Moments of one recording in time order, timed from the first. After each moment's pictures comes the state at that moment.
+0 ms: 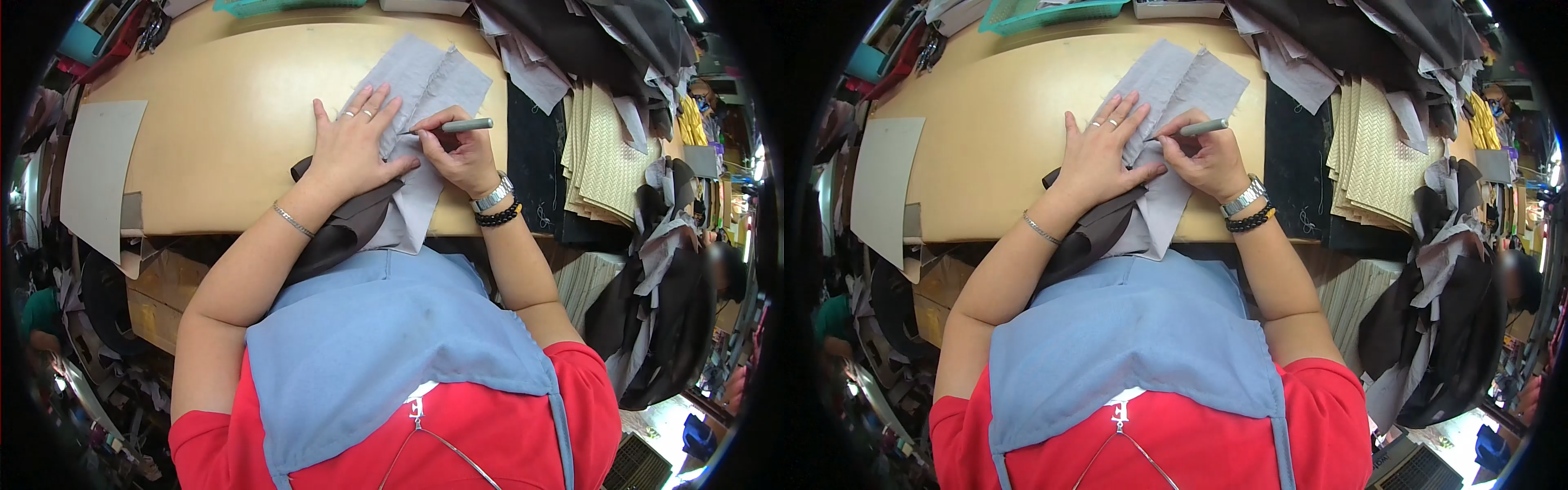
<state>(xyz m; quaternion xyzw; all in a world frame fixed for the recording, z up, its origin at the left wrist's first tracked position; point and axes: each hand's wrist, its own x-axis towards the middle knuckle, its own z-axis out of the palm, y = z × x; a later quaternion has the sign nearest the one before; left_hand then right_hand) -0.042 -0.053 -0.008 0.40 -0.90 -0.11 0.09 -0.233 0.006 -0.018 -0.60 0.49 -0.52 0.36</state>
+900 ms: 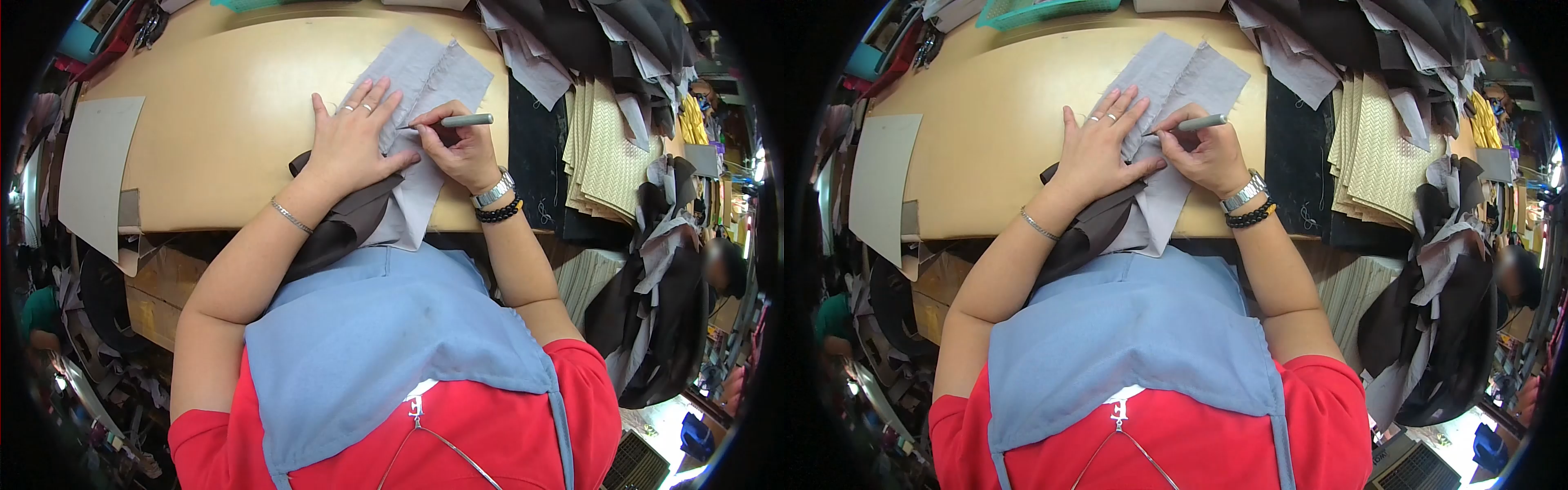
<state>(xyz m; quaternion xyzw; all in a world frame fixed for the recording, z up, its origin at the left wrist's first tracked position) -0.042 -0.053 -0.009 0.40 -0.91 -0.11 0.10 -0.233 0.005 -0.020 -0.60 0.50 -0.51 0.35</state>
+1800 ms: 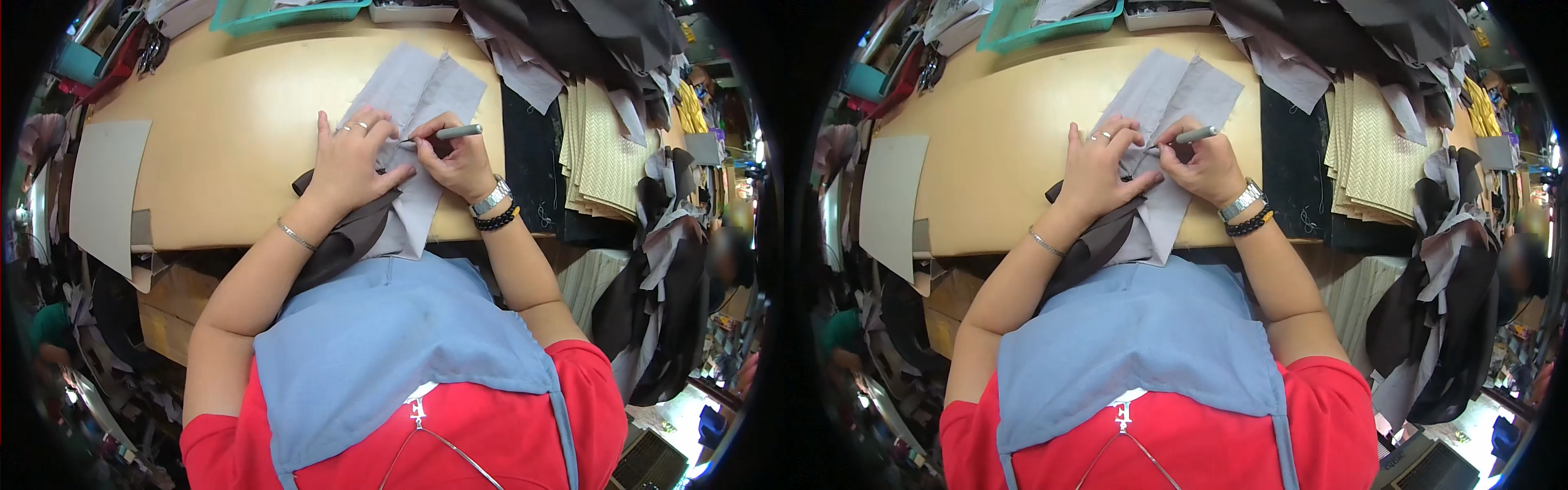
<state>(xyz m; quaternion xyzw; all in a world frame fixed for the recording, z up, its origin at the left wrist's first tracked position) -0.037 -0.051 -0.007 0.36 -0.90 -0.18 0.19 -0.233 0.006 -0.023 -0.61 0.54 -0.50 0.30</state>
